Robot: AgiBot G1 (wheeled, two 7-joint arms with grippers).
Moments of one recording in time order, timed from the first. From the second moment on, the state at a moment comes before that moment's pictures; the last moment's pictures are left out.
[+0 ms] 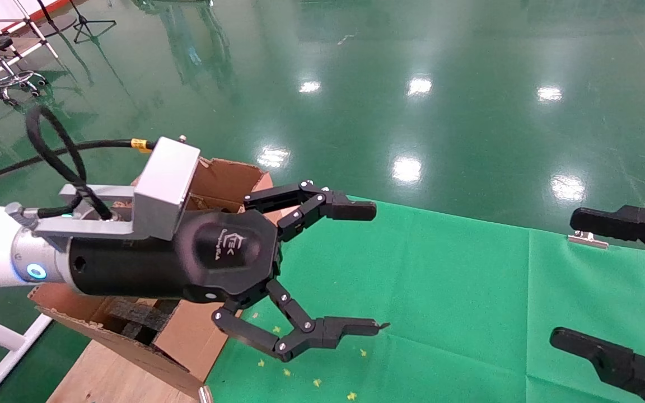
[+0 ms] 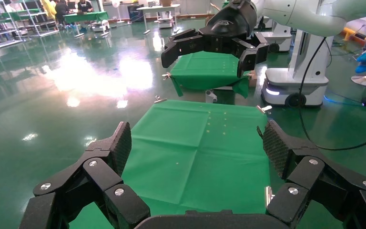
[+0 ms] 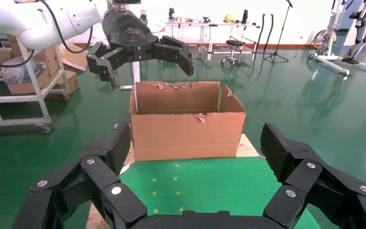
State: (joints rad) left arm -1.08 0.61 0.28 -1.28 0.73 1.49 -0.19; right arm 1.08 -0.58 -0.34 1.24 -0.67 -1.45 0.14
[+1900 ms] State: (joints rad) left arm -1.08 0.61 0.28 -1.28 0.74 1.49 -0.19; right arm 1.08 -0.58 -0.34 1.24 -0.67 -1.45 0.14
